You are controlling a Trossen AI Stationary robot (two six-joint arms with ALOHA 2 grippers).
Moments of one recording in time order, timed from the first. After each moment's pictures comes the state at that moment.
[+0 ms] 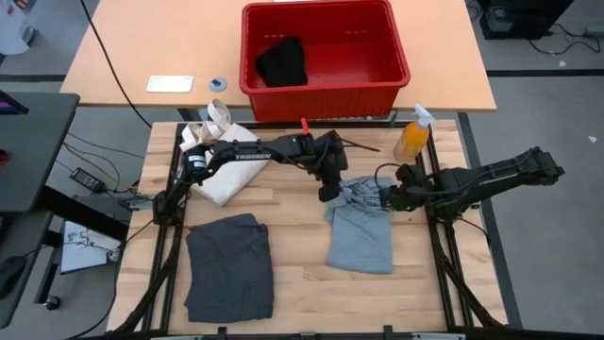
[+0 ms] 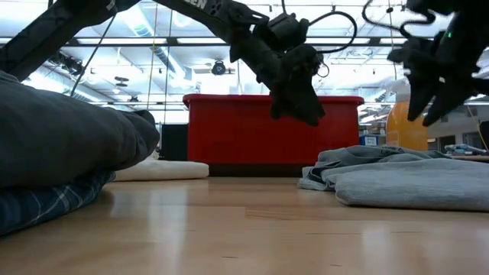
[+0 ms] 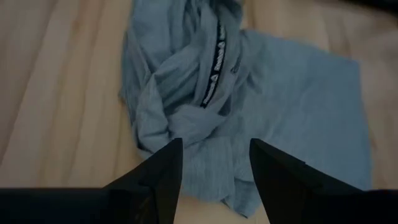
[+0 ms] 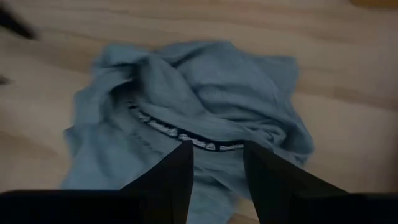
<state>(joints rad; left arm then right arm) 0.24 2.18 1.89 -0.57 0.32 0.02 0.16 0.91 0.67 -1.04 0.42 1.51</state>
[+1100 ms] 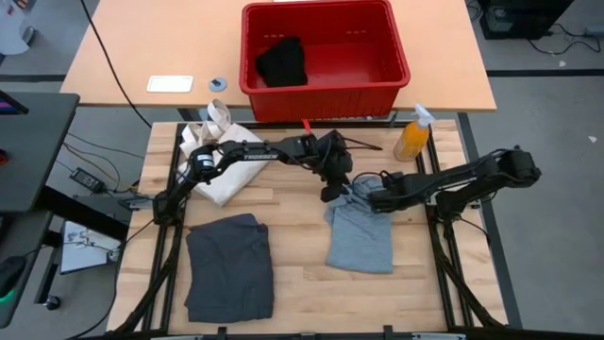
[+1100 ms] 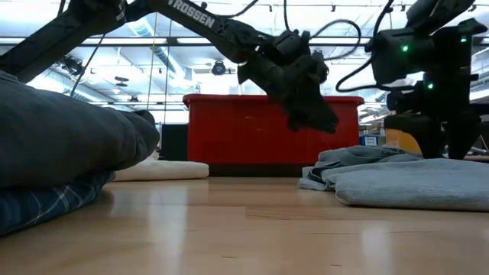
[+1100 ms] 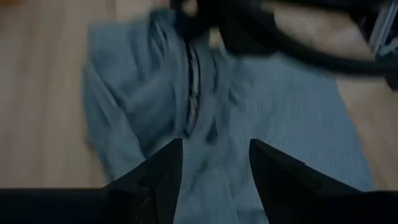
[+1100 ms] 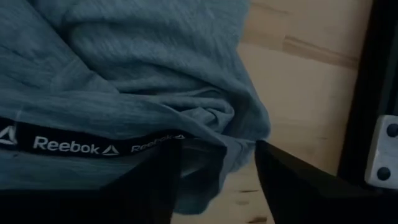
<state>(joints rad) 0.25 2.26 1.89 -0.42 0.50 0.14 0.03 1.31 0.65 -1.03 0.26 1.44</state>
